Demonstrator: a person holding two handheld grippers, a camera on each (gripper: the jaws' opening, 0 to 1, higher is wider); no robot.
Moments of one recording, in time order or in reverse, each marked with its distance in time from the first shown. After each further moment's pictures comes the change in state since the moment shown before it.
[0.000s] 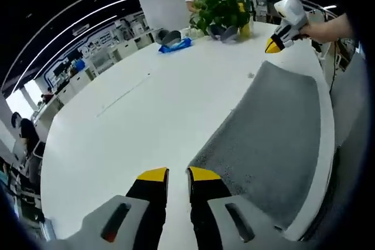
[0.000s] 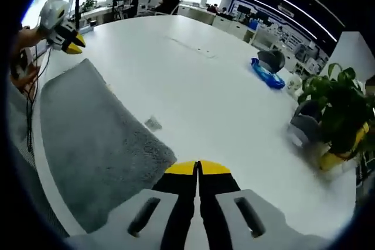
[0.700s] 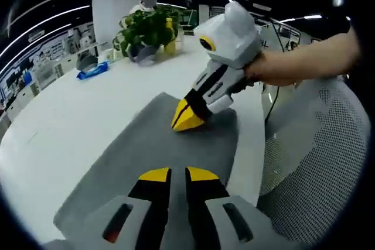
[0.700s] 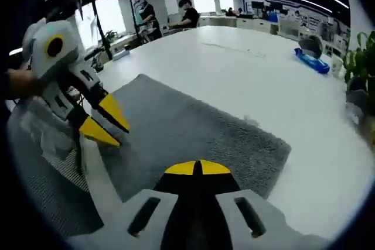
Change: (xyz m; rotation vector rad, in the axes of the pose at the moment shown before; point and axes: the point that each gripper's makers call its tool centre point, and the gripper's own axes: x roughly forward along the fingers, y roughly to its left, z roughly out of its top) left arm 0.023 -0.239 0.075 0.020 -0.087 -0.464; right arm -0.004 0.157 -0.006 -0.081 -0.031 0.377
